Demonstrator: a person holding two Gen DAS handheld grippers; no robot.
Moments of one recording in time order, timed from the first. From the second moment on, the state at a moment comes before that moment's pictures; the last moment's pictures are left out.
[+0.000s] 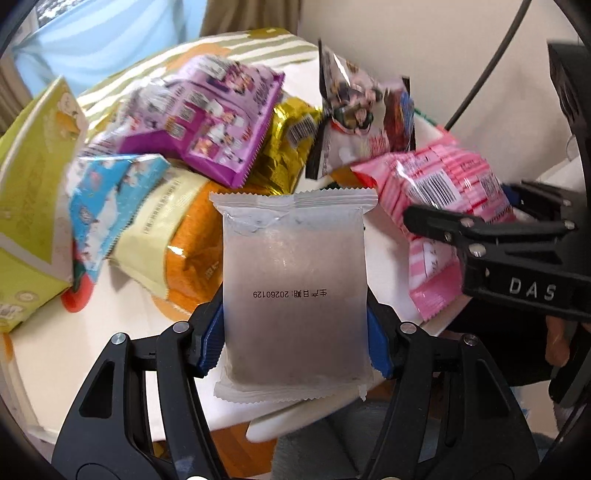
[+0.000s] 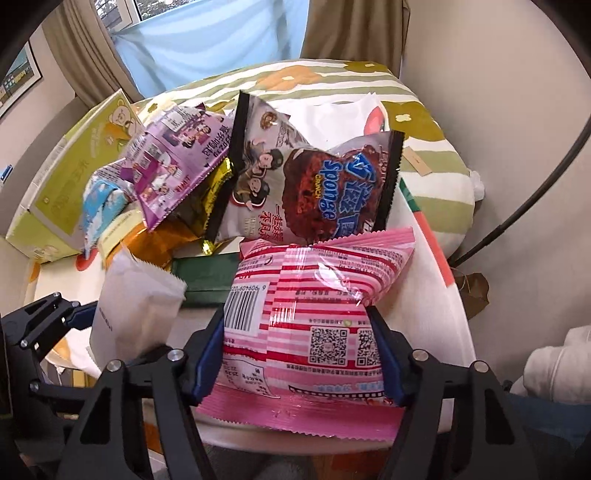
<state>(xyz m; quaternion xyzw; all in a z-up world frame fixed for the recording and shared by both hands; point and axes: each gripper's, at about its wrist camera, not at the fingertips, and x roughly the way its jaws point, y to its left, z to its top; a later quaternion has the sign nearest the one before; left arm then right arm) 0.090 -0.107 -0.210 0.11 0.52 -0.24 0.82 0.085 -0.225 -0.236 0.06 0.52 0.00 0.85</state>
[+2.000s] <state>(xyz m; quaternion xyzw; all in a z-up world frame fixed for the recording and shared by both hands) 0.288 0.237 -0.178 0.08 0.53 -0.10 0.84 0.266 0.114 -0.140 0.01 0.47 0.13 0.88</state>
